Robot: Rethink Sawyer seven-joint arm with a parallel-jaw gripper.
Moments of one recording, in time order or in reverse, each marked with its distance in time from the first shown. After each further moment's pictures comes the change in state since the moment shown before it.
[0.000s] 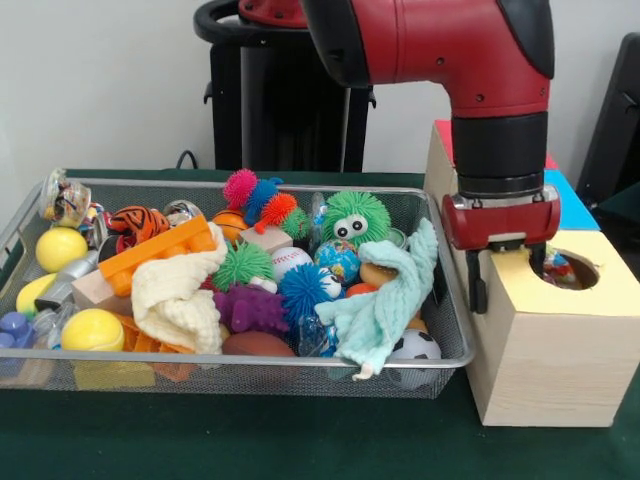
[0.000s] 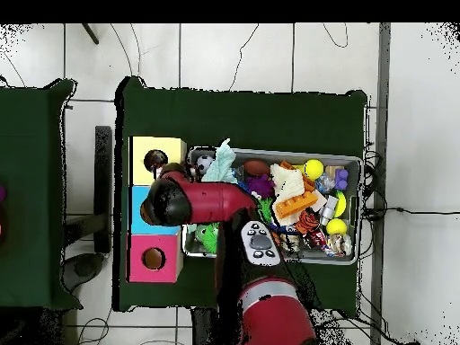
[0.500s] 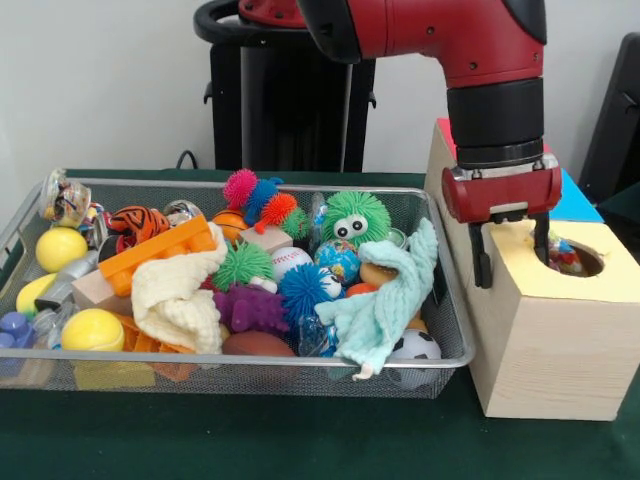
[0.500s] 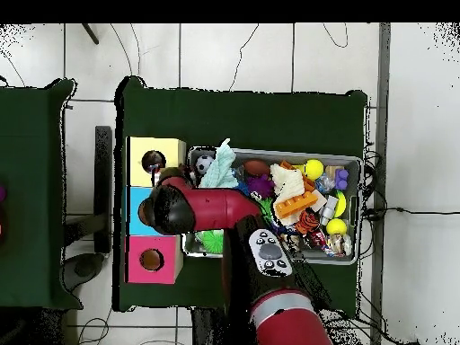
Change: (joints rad) arm -0.043 -0.067 0.053 0.079 -0.026 -0.031 0.000
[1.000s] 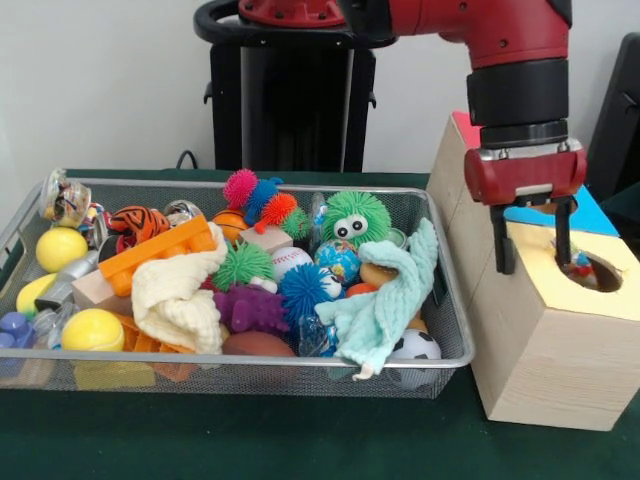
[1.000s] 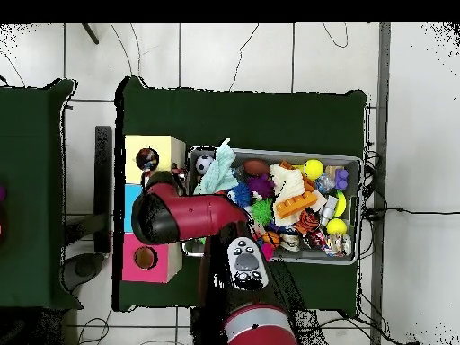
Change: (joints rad) arm 0.099 -0.033 -0.079 0.011 -0.006 -0.066 0.000
